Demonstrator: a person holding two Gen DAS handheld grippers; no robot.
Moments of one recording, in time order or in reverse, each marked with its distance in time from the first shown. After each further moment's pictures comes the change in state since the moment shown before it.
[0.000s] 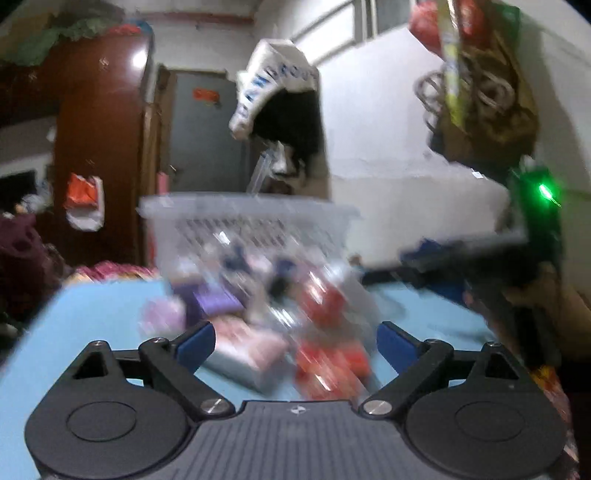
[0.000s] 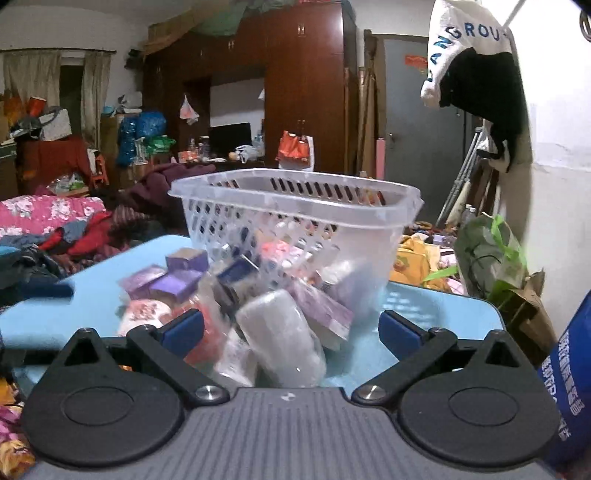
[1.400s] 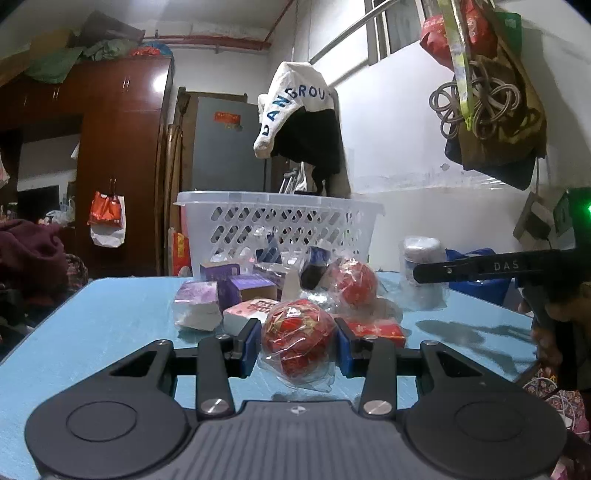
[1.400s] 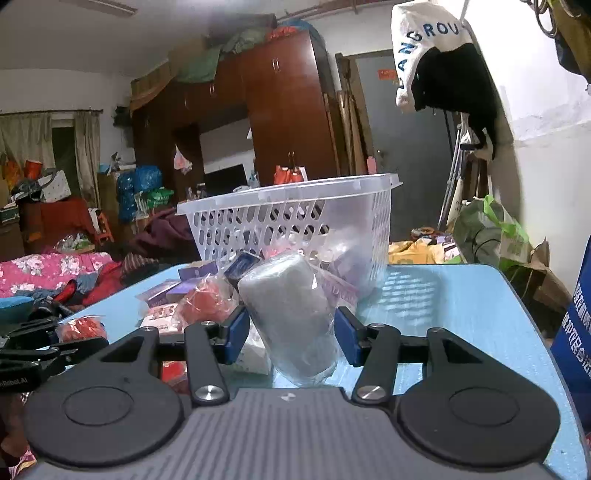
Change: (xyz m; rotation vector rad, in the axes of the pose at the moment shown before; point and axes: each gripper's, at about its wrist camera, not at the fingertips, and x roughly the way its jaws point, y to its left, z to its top) left arm -0.017 0.018 -0.035 0.009 -0.118 0.092; right arm -0.030 -0.002 -0.053 0.165 -0.144 0.032
